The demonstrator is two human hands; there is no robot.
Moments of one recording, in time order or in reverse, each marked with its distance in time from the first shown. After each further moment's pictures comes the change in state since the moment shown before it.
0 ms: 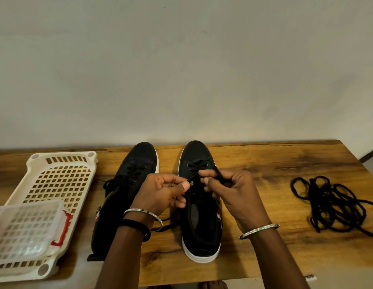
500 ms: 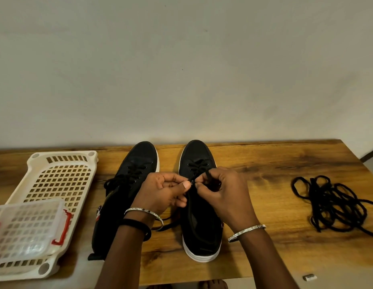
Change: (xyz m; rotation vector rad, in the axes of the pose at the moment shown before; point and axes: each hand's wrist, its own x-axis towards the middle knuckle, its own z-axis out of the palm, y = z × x) left_hand 0.001 -0.002 -0.002 0.003 -0.018 0.015; right_hand 0.001 -0.001 0.015 -0.595 0.045 -0.221
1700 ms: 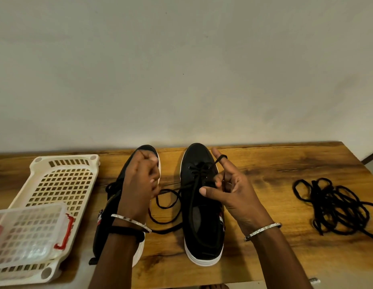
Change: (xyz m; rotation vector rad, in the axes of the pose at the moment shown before) left_hand -0.012 0.029 -0.010 -0.196 0.325 0.315; right_hand 0.004 0.017 -0.011 0.674 -0.181 0.221
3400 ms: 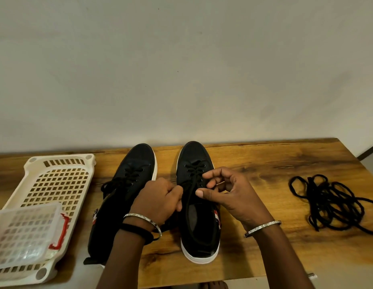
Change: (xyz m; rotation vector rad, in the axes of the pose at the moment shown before) left_hand -0.010 -0.018 0.013 0.909 -0.354 -0.123; right_hand -0.004 0.002 -0.012 -0.155 0.014 0.077
